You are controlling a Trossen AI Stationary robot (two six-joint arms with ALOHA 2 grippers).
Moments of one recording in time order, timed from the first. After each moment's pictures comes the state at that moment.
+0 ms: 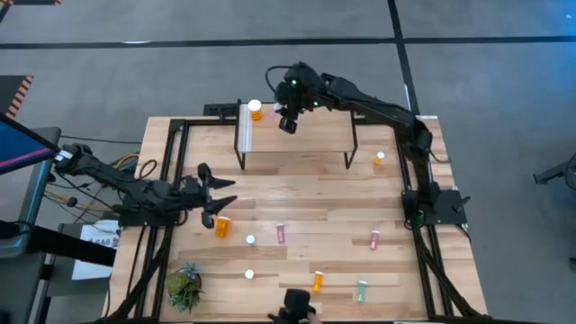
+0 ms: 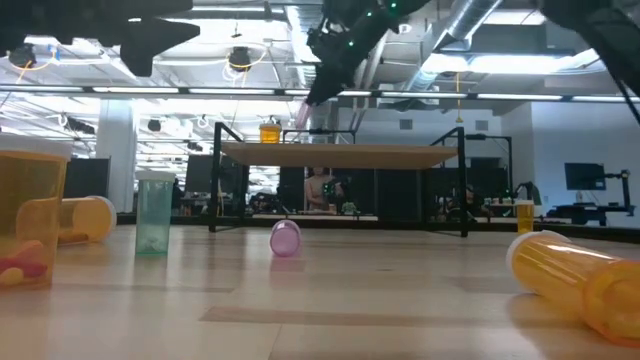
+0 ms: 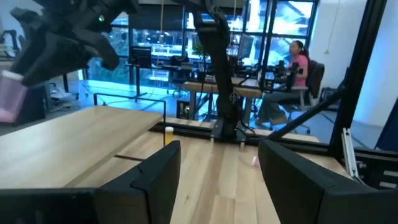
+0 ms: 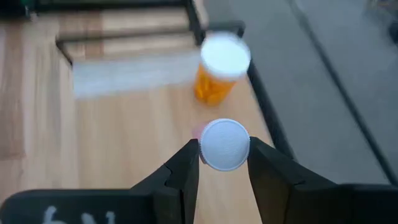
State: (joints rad) left arm -0.38 0.65 0.22 0.54 -0.56 -0.04; right arm -0.49 2.06 2.14 -0.81 -0.03 -0.29
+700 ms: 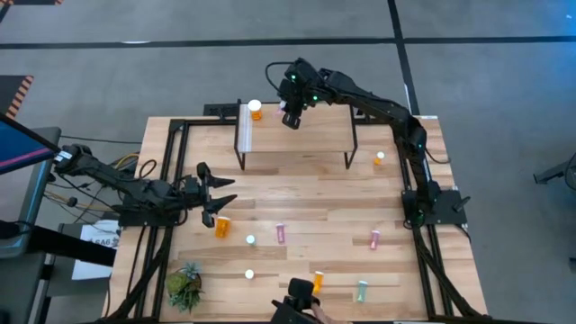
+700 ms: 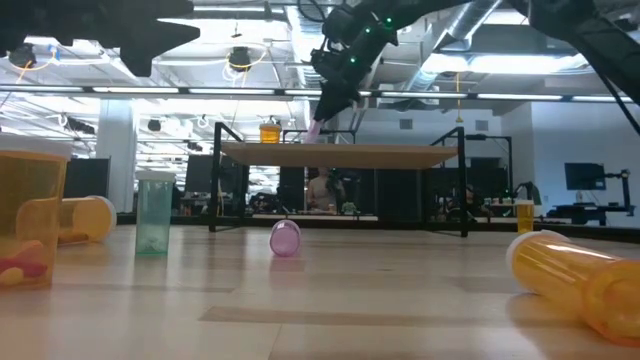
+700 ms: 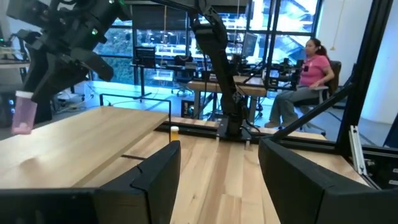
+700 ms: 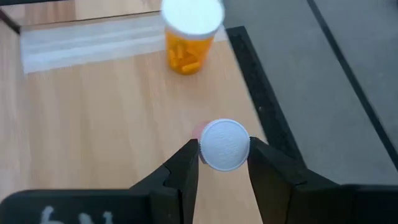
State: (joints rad) left arm -0.37 0.64 0.22 0.53 -0.57 -0.02; right arm -0.54 2.12 2.19 -0.88 -0.03 -0.30
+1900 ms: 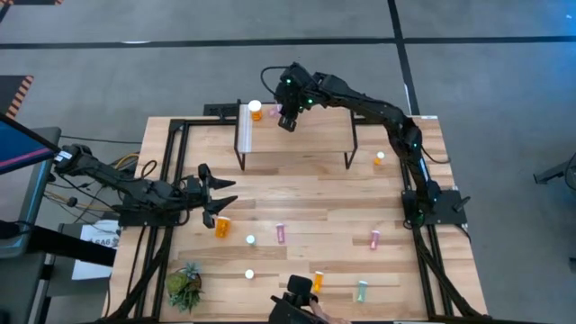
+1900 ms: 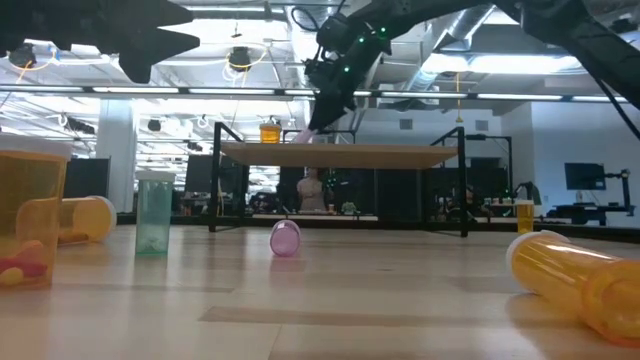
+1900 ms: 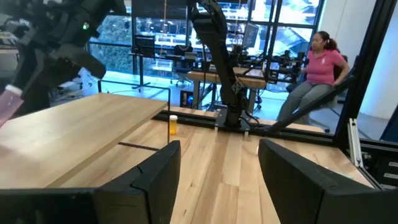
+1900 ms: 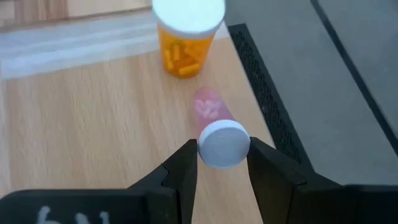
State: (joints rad) left arm -0.37 0.64 0.22 0.48 -0.57 -0.07; right arm -0.54 2.16 2.19 -0.84 -0.03 -0.27
